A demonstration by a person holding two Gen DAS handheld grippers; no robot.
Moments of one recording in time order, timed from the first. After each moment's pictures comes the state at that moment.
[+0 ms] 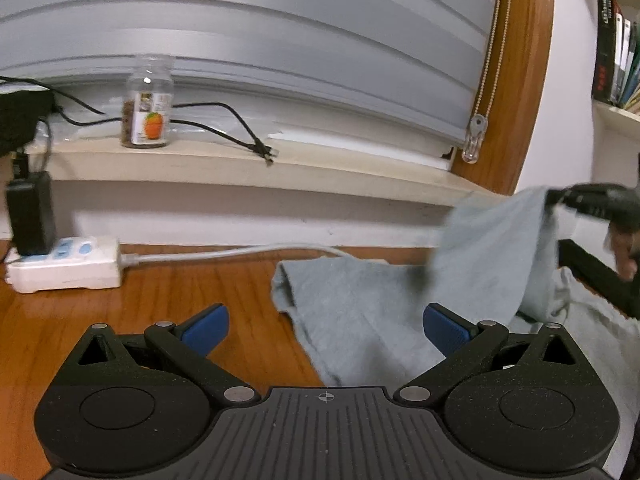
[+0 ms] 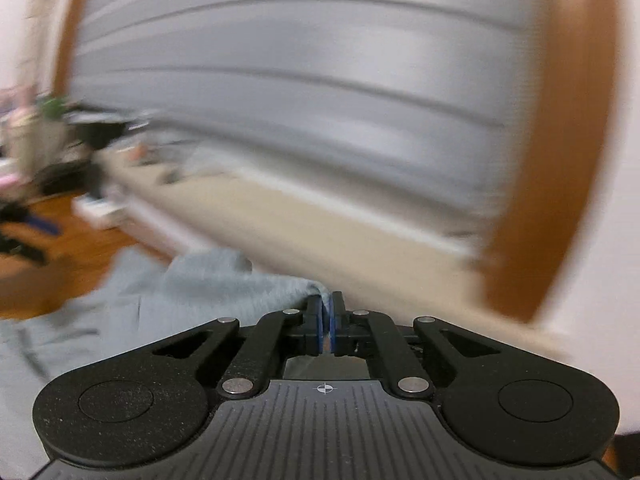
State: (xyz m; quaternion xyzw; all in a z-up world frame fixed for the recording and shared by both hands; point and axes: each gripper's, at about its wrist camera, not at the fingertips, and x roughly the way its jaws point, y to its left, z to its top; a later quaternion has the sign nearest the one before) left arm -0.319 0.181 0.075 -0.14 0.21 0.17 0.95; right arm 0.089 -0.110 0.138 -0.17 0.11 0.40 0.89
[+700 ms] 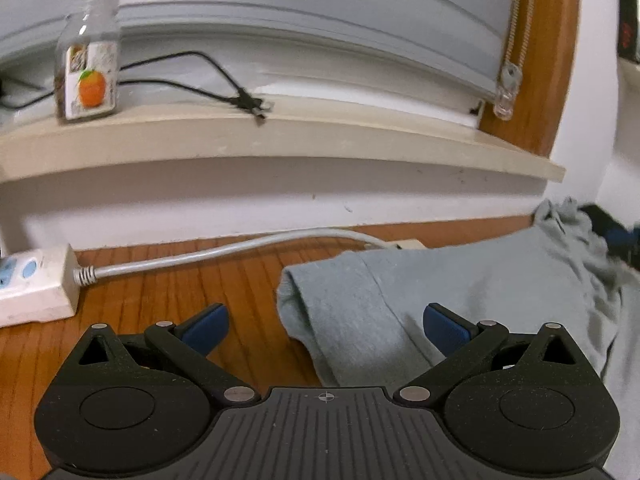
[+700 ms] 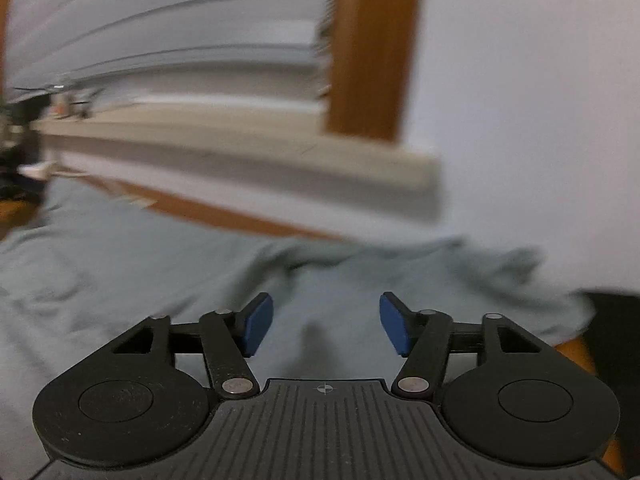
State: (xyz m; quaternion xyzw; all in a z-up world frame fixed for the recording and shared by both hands) left arm -0.245 0.213 0.047 -0.13 0.26 0.17 0.94; right arm 0.111 -0.205 0.040 -0.14 0.23 0.38 0.89
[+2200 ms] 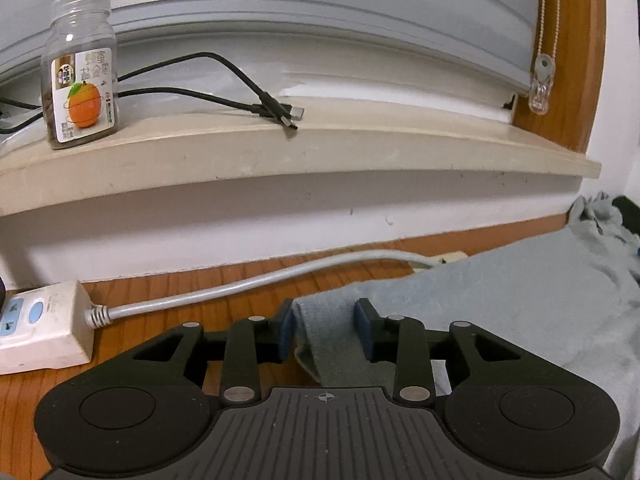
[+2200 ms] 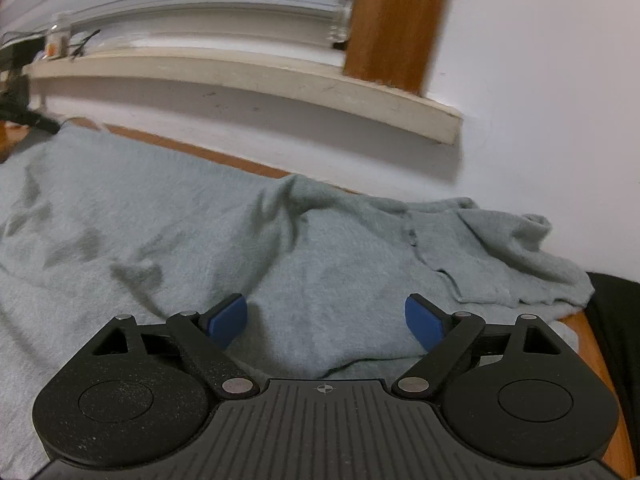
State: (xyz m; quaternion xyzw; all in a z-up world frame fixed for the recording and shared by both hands) left arm -0.220 0.227 0.048 -0.09 0.28 0.20 0.93; right arm 0.103 -0.192 0.019 -0.17 0.24 0.32 0.90
